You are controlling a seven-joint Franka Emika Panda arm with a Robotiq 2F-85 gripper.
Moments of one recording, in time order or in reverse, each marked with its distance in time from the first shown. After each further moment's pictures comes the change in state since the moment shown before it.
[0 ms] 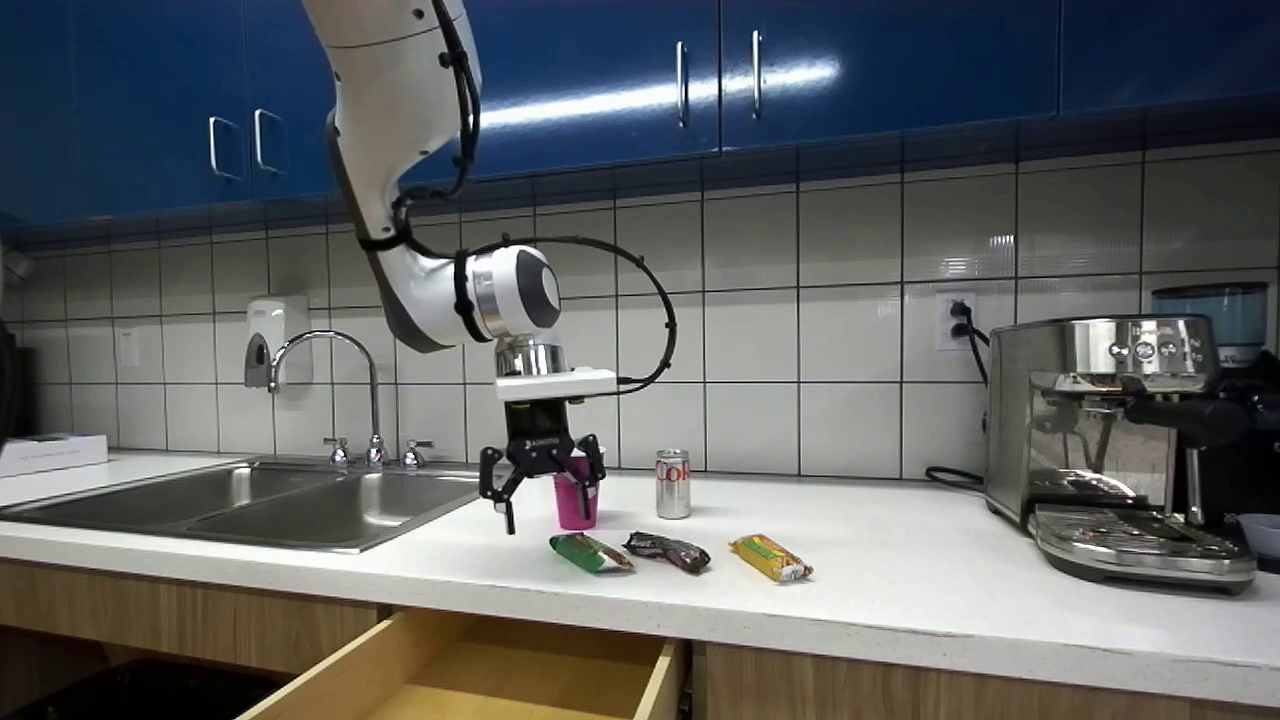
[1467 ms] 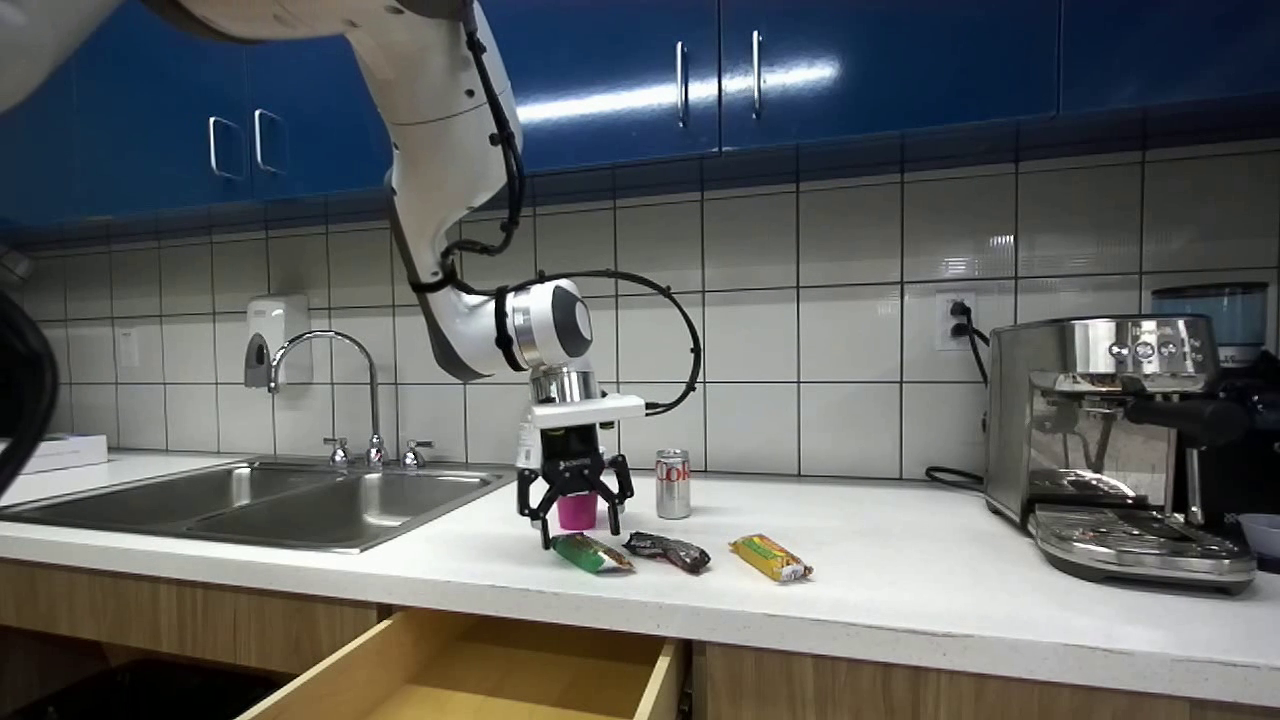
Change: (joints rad) arm -0.034 0.174 -0.009 0.180 0.000 0.009 -0.001
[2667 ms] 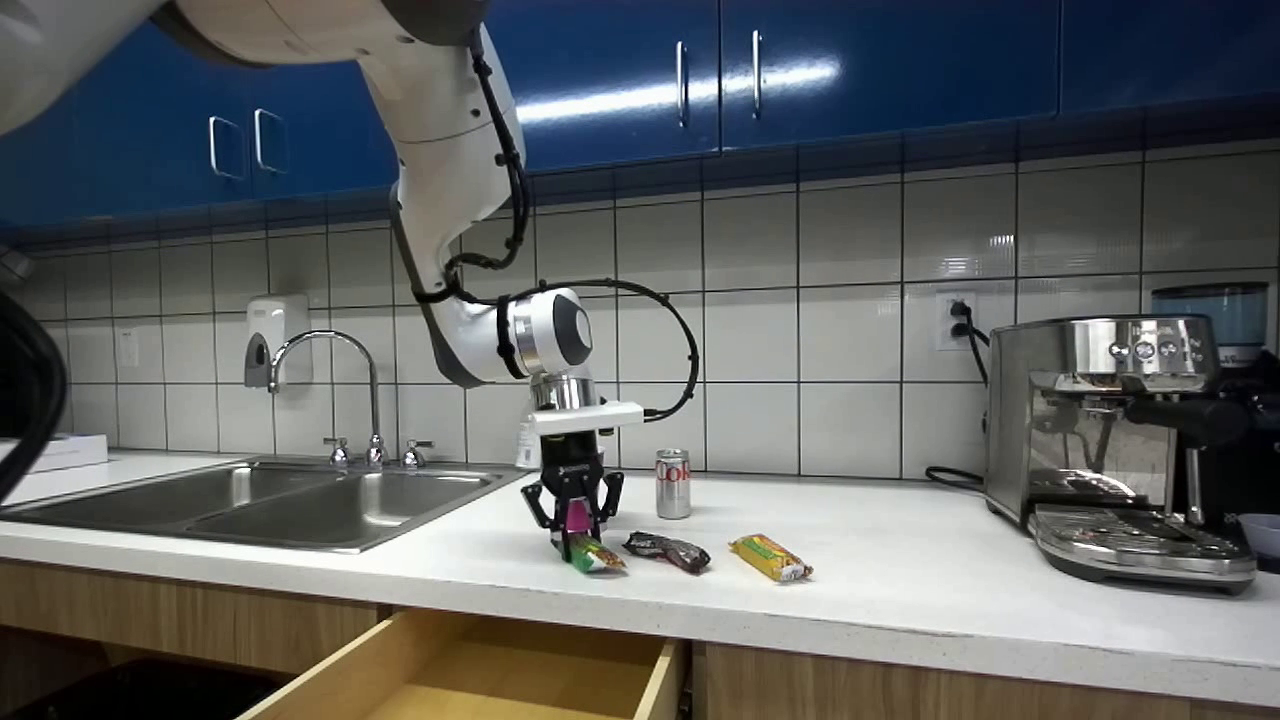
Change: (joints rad) arm 0.002 0.045 0.006 0.048 -0.001 -0.011 0.000
